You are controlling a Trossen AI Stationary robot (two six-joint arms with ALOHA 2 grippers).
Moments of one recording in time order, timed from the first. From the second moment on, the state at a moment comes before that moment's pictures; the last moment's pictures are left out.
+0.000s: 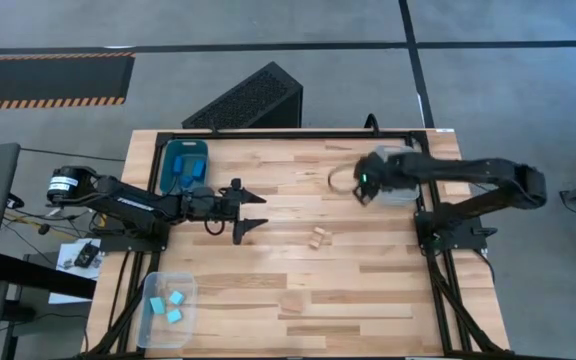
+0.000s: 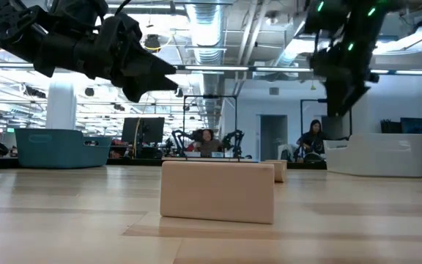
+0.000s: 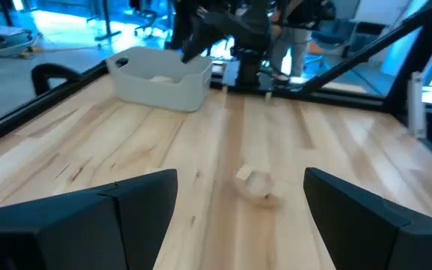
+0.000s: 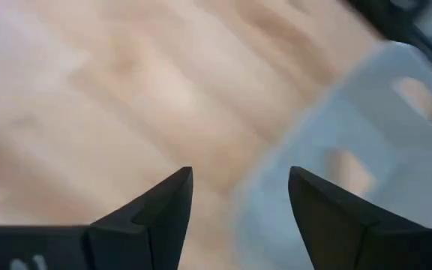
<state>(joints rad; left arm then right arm) 0.04 1.30 0.34 0.77 -0.04 -0.13 -0.26 1.23 0.91 -0.98 0.39 0.58</state>
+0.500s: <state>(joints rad) -0.34 1.30 0.45 0.65 -0.26 -0.08 0.47 1.46 0.91 -0.38 0.57 0.69</state>
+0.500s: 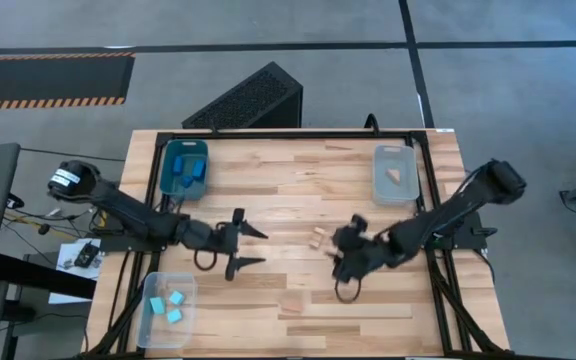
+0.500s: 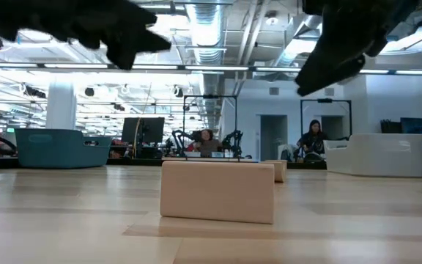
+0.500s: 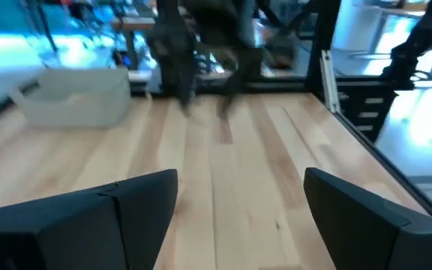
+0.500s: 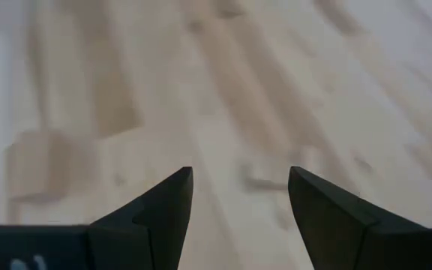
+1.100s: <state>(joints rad) -0.57 1.32 0.51 0.62 -0.57 -0.14 0.60 1.96 1.02 0.29 0.47 0.37</state>
